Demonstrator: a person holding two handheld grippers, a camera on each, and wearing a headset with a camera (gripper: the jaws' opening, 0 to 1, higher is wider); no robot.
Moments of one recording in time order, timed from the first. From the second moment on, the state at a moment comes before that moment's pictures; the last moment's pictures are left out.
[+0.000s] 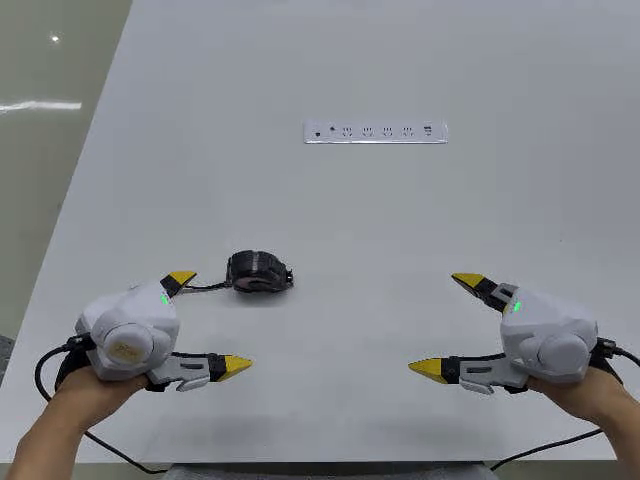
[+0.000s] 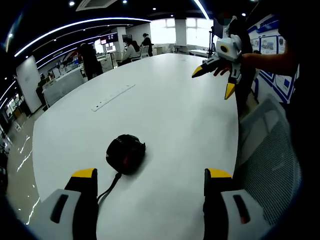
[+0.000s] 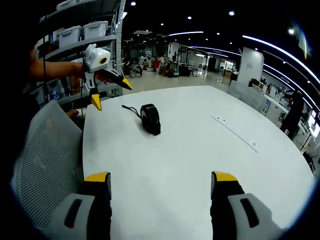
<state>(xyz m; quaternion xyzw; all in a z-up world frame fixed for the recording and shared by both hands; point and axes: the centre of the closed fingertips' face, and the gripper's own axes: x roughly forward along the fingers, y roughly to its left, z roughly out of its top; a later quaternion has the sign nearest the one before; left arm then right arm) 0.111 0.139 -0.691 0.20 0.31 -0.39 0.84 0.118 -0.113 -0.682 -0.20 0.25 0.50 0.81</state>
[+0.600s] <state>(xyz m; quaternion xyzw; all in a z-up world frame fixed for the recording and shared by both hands) 0.133 0.145 -0.698 0.23 0.32 -0.41 0.82 0.137 -0.096 -0.686 -0.22 0.23 0.53 0.79</state>
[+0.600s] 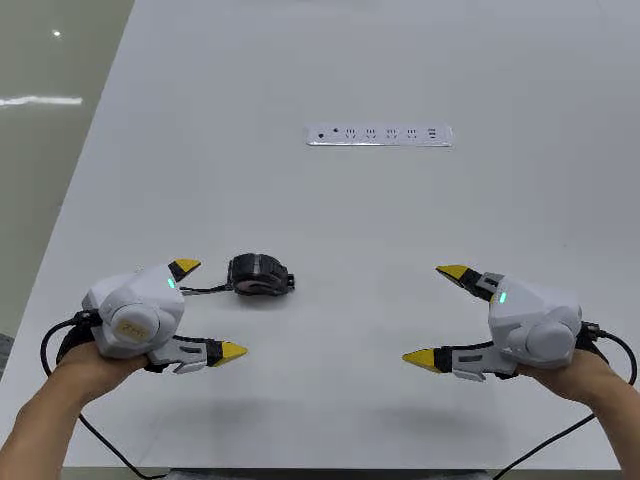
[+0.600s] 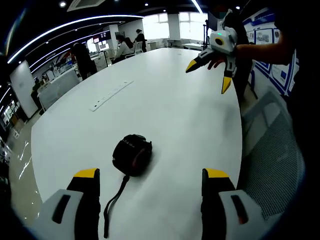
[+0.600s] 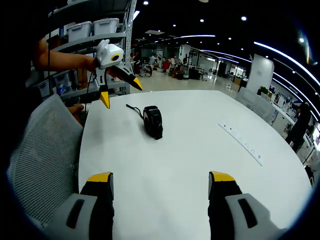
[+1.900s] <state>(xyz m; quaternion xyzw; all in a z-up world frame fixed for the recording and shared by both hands) 0.178 0.142 -0.734 0.31 0.34 -0.47 0.75 0.184 -0.054 -0.703 -0.25 0.21 0.59 0.73</state>
